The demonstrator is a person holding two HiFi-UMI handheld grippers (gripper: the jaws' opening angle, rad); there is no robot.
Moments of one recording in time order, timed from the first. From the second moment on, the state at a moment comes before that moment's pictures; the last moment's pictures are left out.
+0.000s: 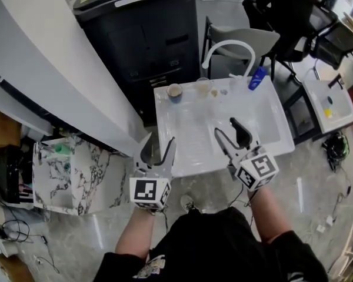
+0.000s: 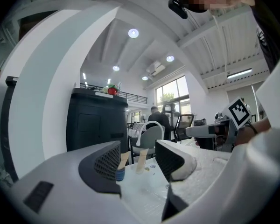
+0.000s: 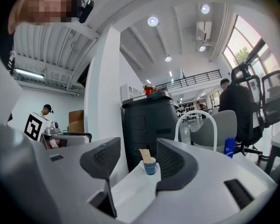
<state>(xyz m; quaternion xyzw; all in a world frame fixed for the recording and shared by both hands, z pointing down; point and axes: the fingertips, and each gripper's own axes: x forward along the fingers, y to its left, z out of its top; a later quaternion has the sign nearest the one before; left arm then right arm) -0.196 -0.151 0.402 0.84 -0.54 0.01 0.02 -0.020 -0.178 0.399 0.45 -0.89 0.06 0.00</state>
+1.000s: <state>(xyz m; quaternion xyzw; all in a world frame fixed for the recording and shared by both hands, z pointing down) -0.172 -0.241 0.424 0.83 -0.56 0.02 0.02 -0.005 -0.266 0.421 0.41 -0.91 0.07 0.02</state>
